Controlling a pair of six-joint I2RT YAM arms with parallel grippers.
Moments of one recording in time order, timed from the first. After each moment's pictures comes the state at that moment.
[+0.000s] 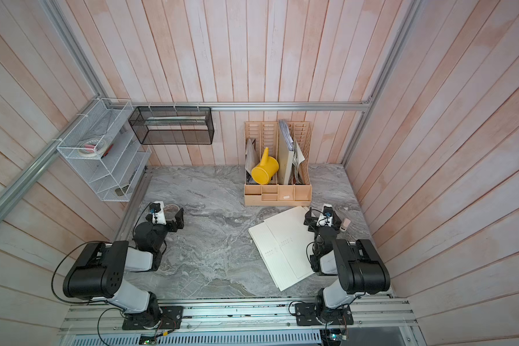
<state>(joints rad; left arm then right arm) 0.06 1.57 0.27 1.17 0.18 -0.02 0.03 1.56 0.17 1.34 0.21 0.01</state>
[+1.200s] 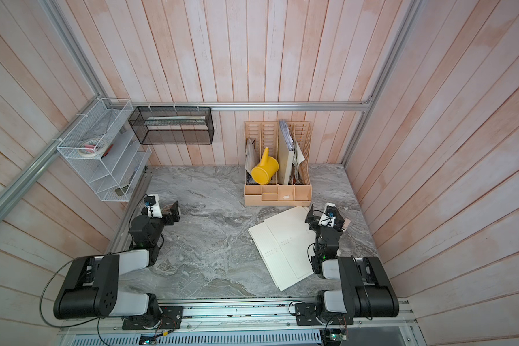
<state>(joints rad) 0.06 1.35 0.38 0.88 0.08 -0.05 0.06 1.28 0.17 1.16 0.24 0.01</state>
